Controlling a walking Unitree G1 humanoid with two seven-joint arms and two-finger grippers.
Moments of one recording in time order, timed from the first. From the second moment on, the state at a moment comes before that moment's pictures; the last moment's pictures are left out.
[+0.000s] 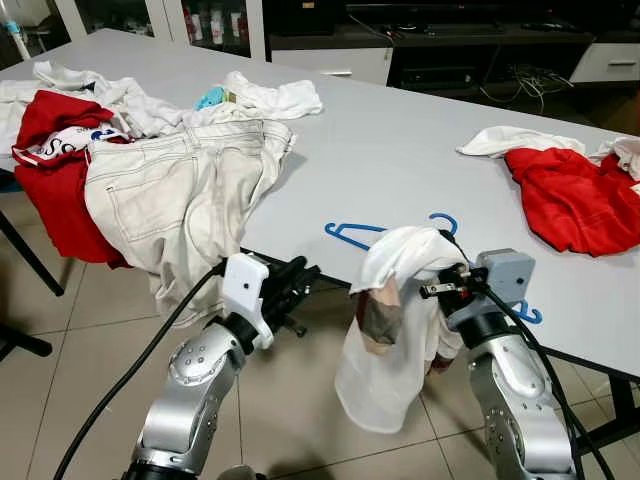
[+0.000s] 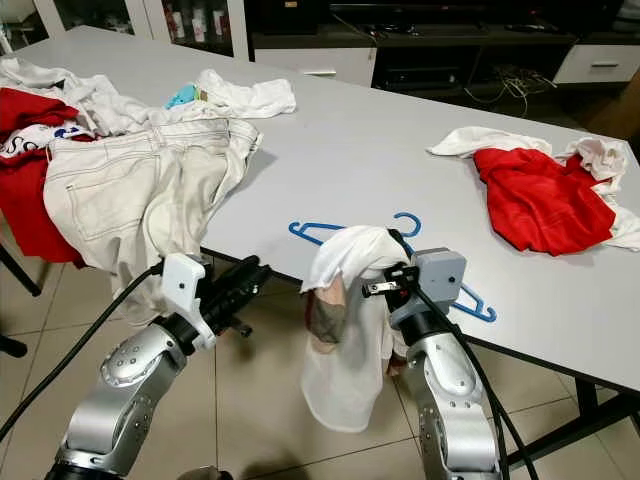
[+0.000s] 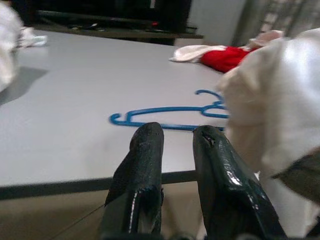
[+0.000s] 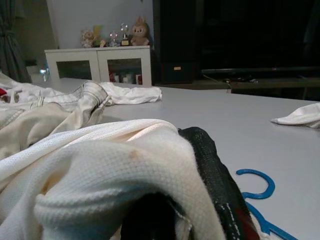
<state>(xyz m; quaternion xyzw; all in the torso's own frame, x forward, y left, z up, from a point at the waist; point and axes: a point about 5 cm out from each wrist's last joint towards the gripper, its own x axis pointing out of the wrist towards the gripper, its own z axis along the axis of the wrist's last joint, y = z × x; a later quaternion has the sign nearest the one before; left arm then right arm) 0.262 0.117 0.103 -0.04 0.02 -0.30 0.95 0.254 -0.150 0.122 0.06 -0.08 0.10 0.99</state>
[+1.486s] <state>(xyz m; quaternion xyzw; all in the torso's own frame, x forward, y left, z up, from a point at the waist) 0.258 0.130 0.081 -0.03 0.02 -0.24 0.97 0.238 -0.150 0.121 0.03 -0.11 0.15 0.98</state>
